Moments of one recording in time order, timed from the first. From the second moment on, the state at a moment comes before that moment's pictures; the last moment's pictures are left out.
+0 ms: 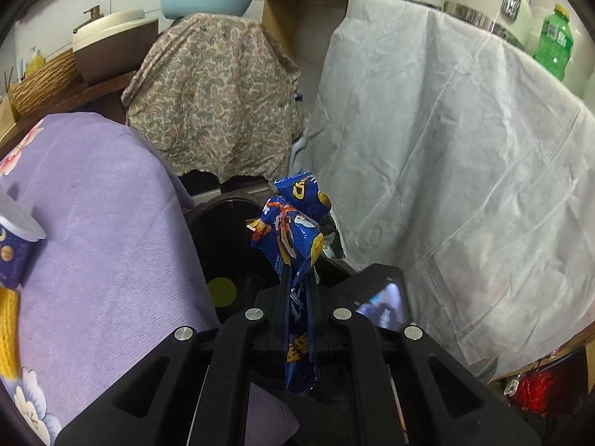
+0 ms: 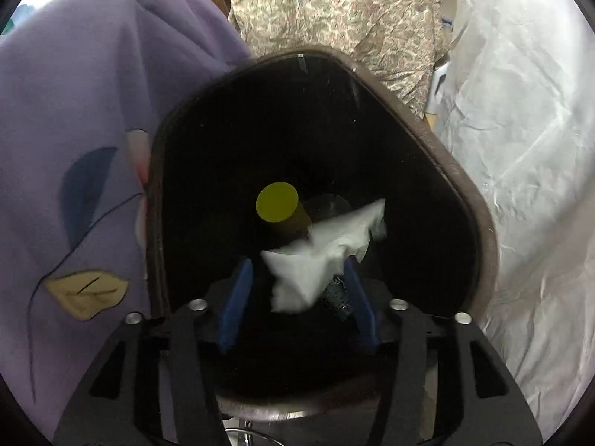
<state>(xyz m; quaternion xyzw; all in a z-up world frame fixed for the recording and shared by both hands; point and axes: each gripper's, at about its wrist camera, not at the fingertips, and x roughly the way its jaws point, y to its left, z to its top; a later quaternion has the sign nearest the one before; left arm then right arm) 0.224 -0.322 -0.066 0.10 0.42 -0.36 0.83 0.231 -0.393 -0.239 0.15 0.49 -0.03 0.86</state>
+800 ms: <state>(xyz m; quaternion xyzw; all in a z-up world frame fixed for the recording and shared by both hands) 0.243 -0.367 -0.105 0.14 0.48 -0.34 0.80 0.106 -0.411 -0.176 0.21 0.42 -0.07 0.88</state>
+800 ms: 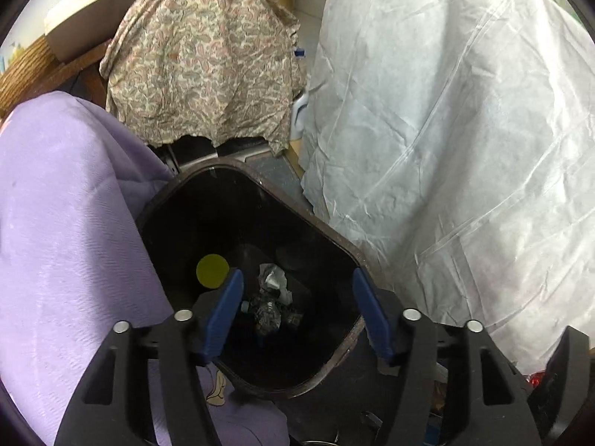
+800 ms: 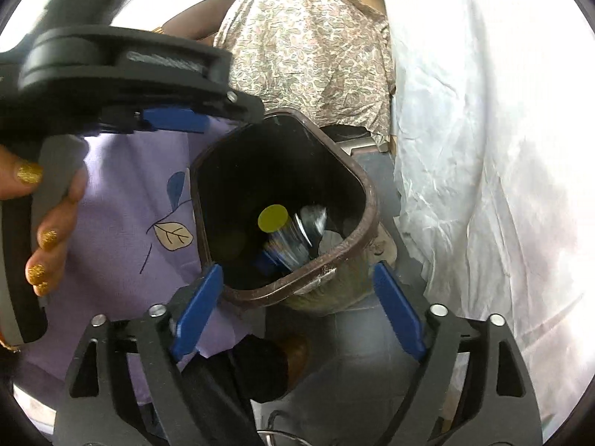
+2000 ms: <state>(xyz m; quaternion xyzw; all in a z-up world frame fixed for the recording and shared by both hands) 0.190 -0.121 -0.002 0.05 0.30 -0.19 0.93 0.159 -0.278 -0.077 0.13 0.36 0.05 0.92</state>
